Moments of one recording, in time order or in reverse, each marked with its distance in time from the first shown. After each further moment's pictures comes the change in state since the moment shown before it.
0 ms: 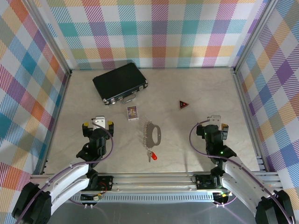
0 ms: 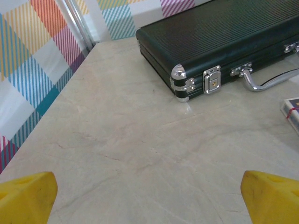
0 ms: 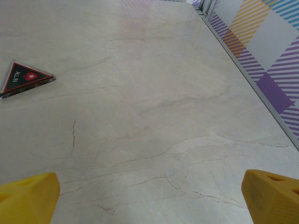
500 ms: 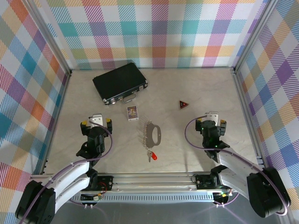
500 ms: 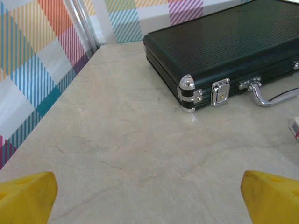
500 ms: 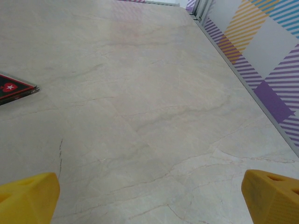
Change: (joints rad) left arm 0.079 0.050 -0.003 0.105 0.056 -0.007; right arm -0.043 0.285 0.000 0.315 0.020 -0.050
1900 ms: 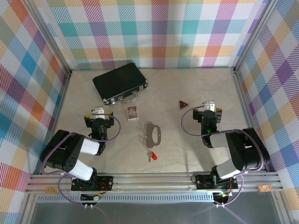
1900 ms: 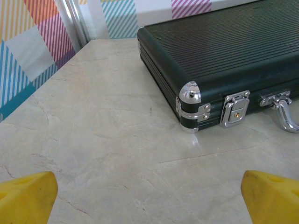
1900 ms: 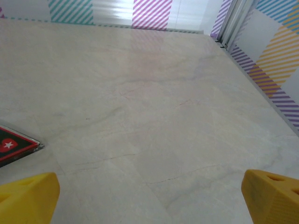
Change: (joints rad) left arm 0.156 0.691 0.068 0.674 0.140 0.003; right arm -0.145 0.505 0.112 0.542 -0.195 -0.111
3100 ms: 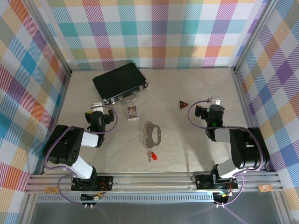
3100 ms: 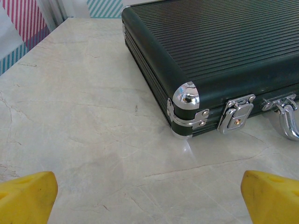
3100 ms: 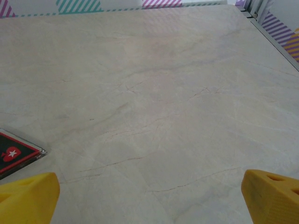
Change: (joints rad) left arm 0.093 0.071 0.126 -0.135 0.166 -0.060; right arm -0.146 0.008 0.096 -0.165 -0.253 0.087
